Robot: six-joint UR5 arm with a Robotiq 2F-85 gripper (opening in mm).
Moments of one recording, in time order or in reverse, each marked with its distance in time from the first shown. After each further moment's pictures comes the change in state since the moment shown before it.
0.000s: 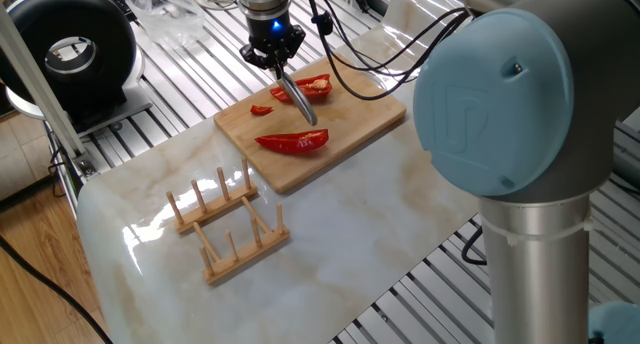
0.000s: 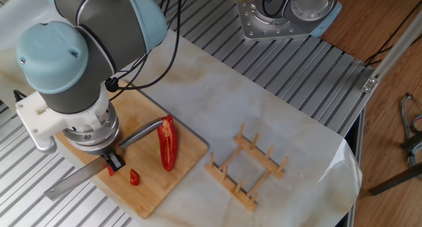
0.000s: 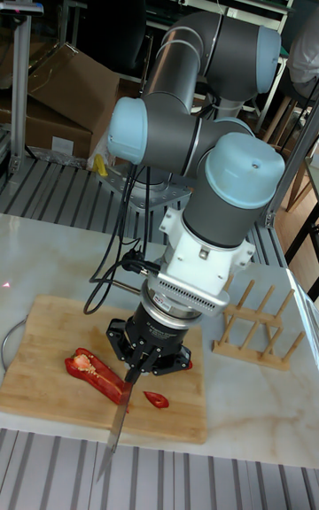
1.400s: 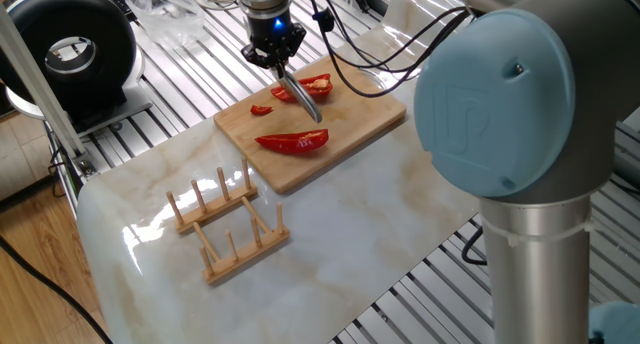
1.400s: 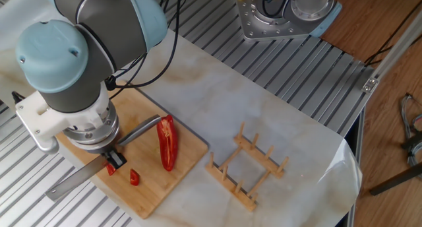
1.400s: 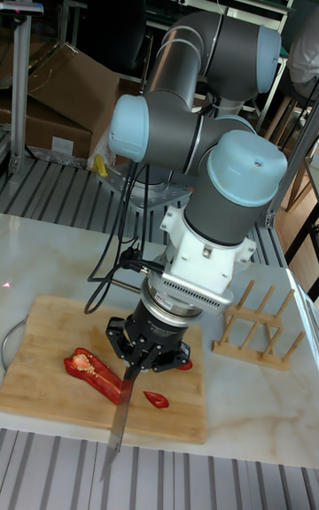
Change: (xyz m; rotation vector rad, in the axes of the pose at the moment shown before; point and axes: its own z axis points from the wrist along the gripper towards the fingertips) arm 0.002 -0.004 -0.003 0.015 0.003 -0.058
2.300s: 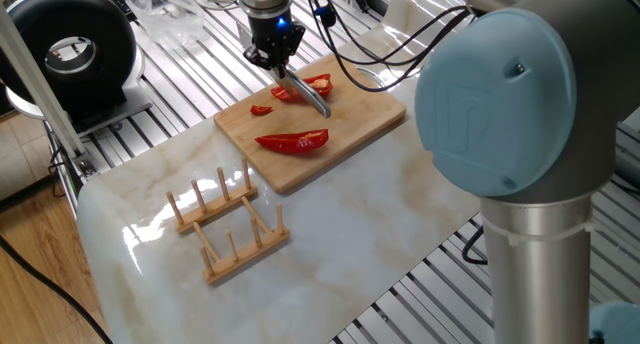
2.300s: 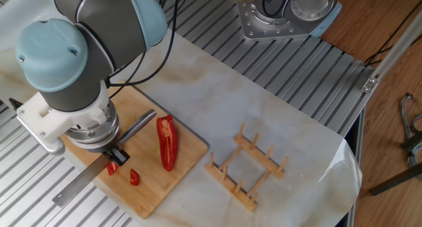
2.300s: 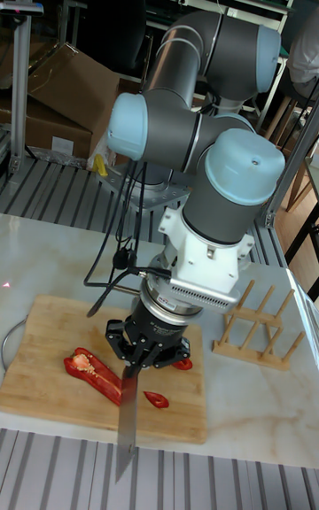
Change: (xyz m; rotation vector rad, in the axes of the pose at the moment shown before) arm 0.004 0.001 0.000 -0.017 0.011 -0.152
